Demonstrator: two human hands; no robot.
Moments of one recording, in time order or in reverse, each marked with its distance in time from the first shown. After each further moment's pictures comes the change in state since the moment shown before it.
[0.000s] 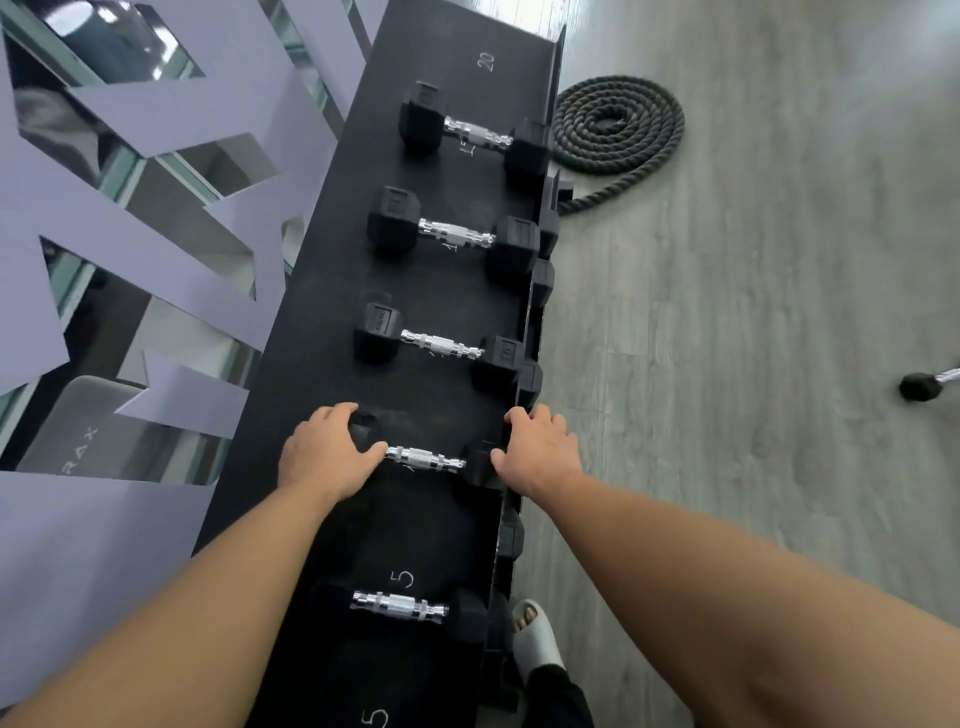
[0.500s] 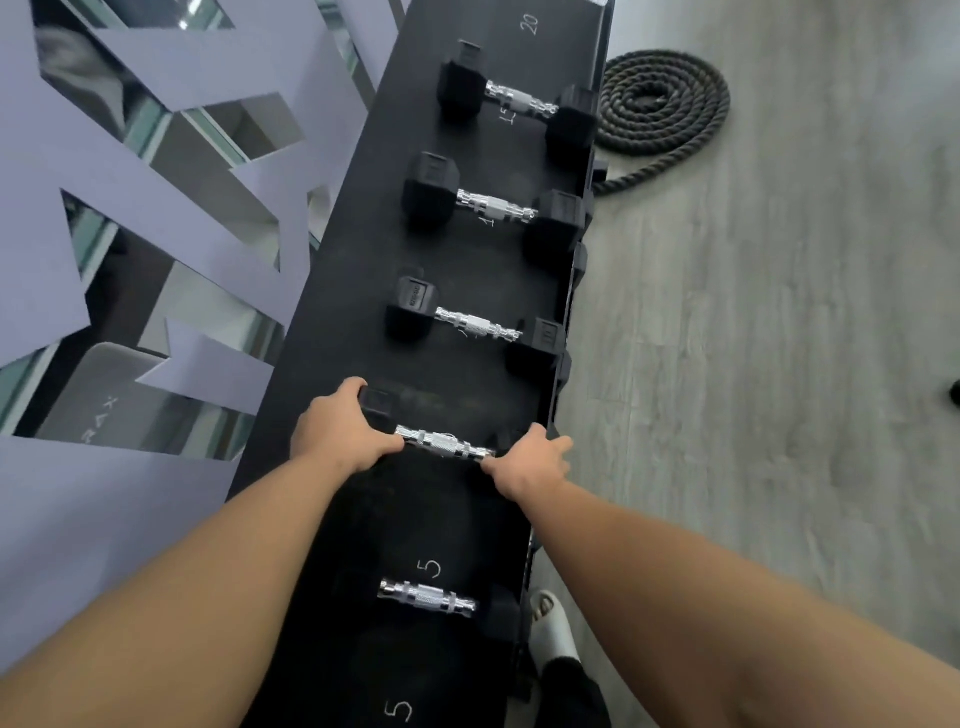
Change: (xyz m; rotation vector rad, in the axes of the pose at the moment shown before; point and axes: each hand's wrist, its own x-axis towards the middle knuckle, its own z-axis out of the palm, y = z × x) left_hand 0.026 -0.028 0.005 -0.095 -0.038 -0.141; right_hand 0.011 -0.053 0.059 0.410 -0.174 0.453
